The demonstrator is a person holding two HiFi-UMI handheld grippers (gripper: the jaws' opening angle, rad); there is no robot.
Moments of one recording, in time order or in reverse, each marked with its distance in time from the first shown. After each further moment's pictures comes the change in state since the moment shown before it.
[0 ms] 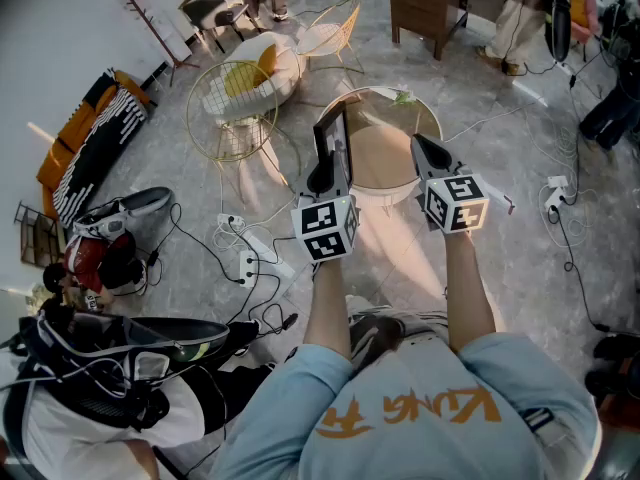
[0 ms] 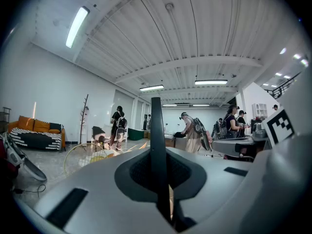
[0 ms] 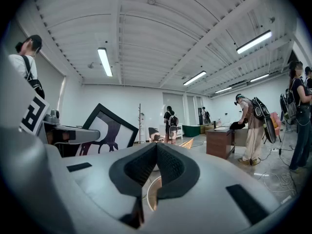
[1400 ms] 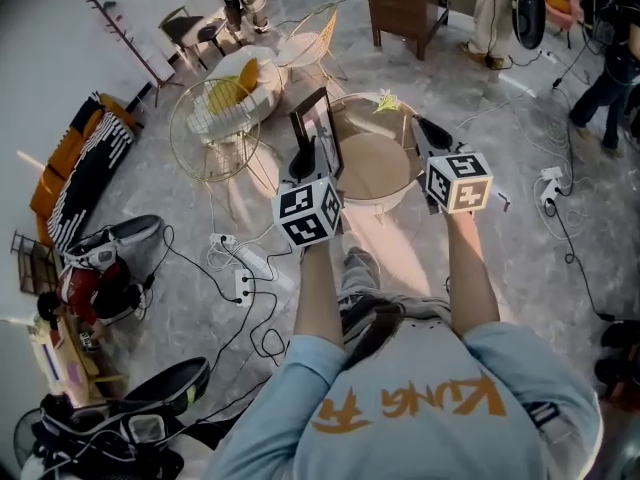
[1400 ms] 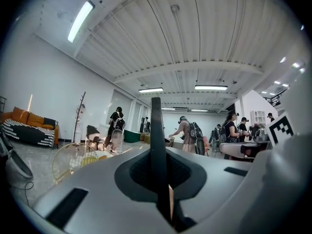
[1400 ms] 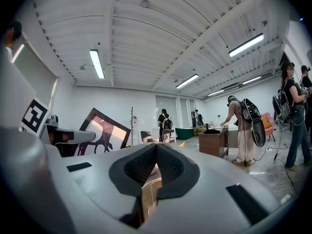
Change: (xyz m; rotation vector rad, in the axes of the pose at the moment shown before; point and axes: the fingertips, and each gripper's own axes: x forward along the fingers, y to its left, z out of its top) left arm 0.070 -0.005 0.014 -0.054 -0.045 -0.044; right arm 0.020 -0.074 0.017 0.041 -0.038 -0.088
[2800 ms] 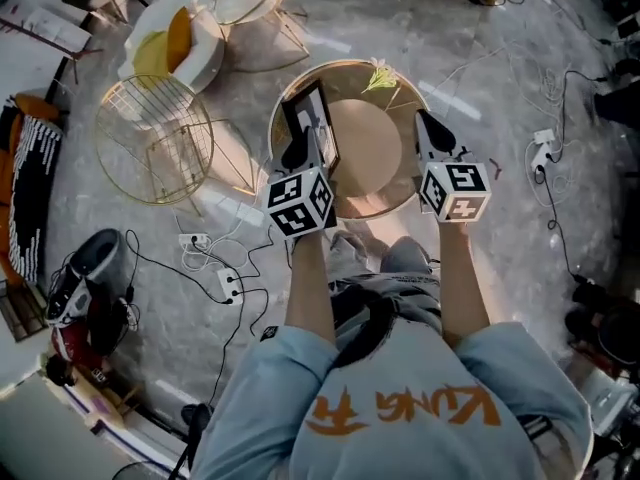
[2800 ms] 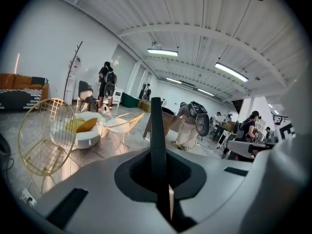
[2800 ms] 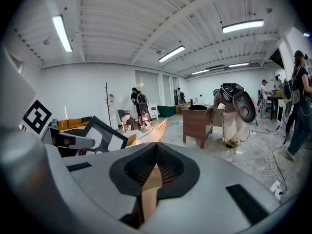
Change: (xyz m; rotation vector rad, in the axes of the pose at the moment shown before) left arm 0.360 0.131 -0.144 -0.196 0.390 -0.079; right arm 0.313 -0.138 -0.114 0.082 0.274 -0.223
